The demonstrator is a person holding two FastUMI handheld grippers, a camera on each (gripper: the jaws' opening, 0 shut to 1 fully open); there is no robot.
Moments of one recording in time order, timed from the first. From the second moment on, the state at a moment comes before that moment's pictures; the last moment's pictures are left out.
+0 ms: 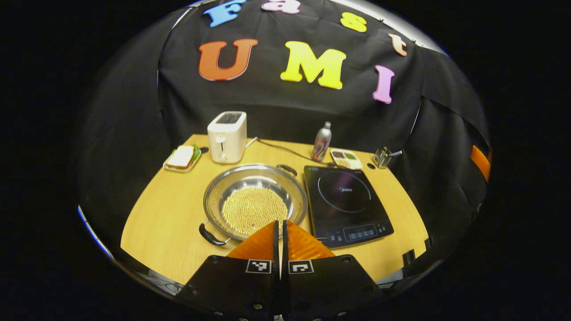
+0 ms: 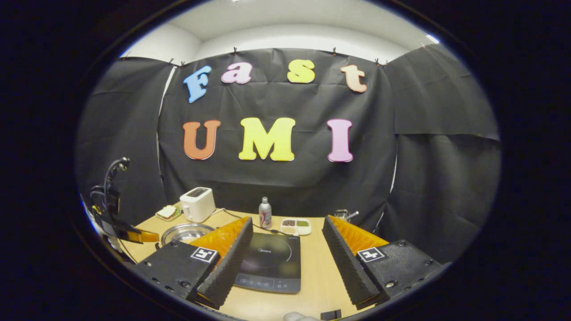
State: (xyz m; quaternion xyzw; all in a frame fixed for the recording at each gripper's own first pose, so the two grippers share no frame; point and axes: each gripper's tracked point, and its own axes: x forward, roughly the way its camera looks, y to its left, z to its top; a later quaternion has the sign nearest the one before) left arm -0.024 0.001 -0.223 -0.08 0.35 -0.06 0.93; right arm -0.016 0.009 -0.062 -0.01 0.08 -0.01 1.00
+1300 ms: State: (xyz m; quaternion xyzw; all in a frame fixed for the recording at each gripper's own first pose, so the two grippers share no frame) left arm -0.003 0.057 -0.376 0.01 0.56 -0.08 0.83; right arm 0.006 -0.015 -0.131 0.04 0.17 -0.05 0.98
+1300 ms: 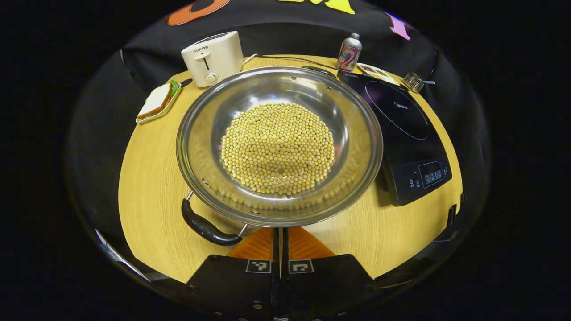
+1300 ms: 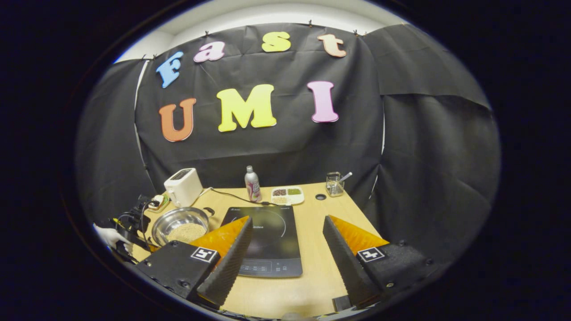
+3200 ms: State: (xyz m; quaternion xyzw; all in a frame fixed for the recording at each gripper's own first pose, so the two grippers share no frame) left arm 0.046 0.162 -0.380 -0.04 0.53 0.02 0.85; right arm 0.022 0.005 -0.128 0.00 0.18 -0.03 0.98
